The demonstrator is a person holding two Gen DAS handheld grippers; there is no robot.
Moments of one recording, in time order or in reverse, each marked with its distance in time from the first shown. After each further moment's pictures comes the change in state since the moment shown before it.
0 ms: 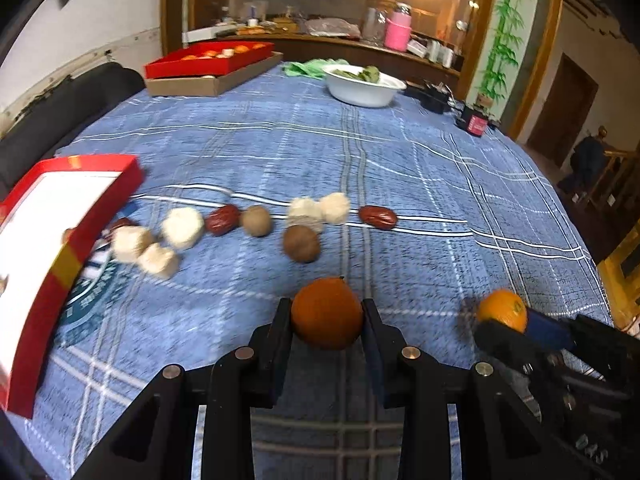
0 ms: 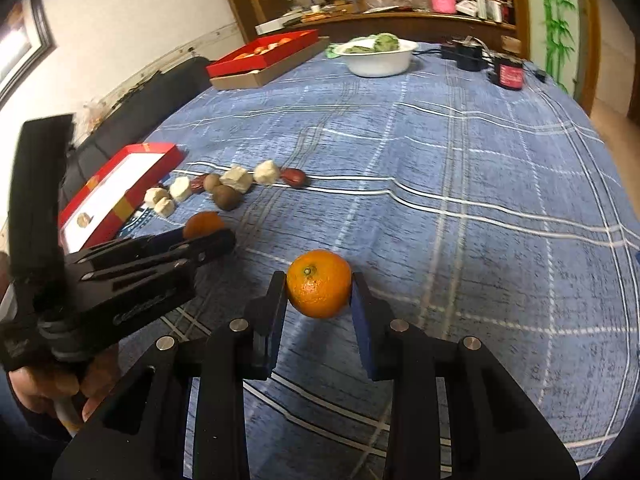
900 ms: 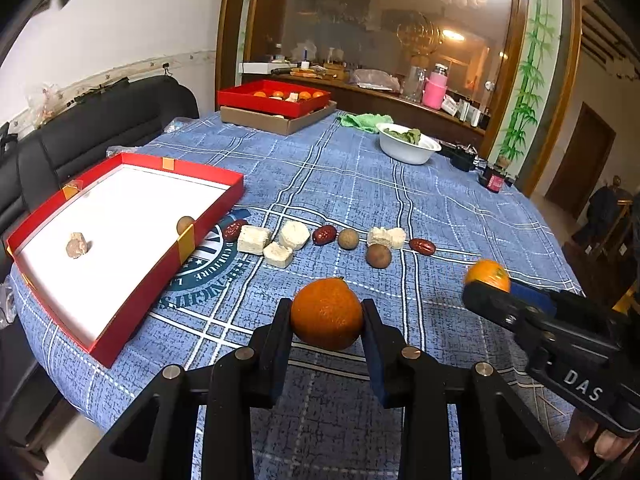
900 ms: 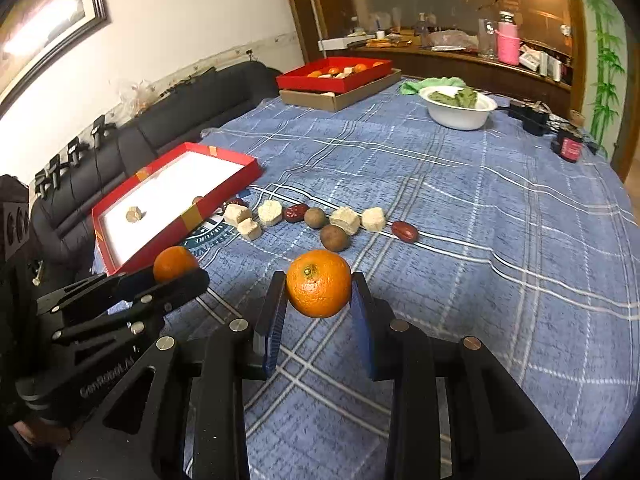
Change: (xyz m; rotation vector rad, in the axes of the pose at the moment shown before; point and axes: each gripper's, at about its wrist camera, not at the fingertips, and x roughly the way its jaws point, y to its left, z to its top) left arm -0.085 0.052 -0.034 -0.108 -0.162 0.059; right arm -0.018 0.076 0.014 -0.142 -0.078 0.069
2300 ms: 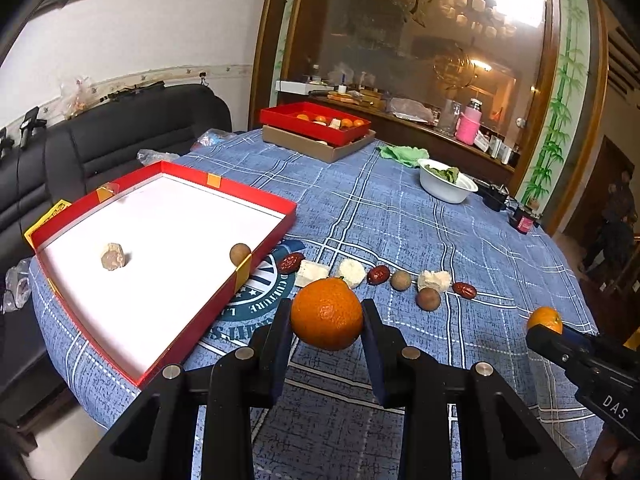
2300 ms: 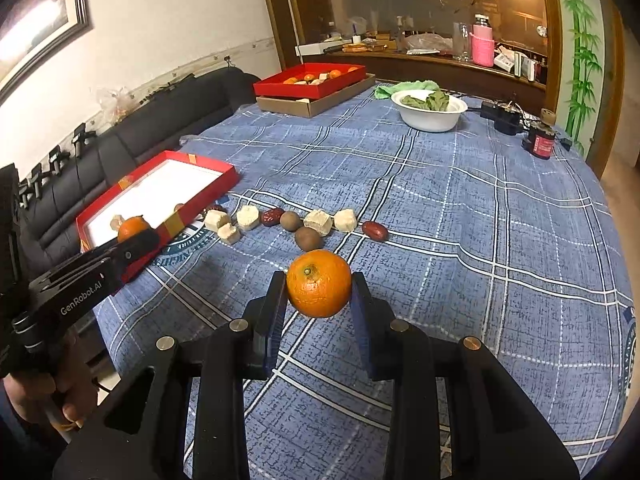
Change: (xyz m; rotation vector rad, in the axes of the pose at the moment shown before) left arm -0.003 0.039 0.015 -0.092 -0.088 0.077; right arm -0.012 -0.005 0.001 0.031 -0.016 -0.078
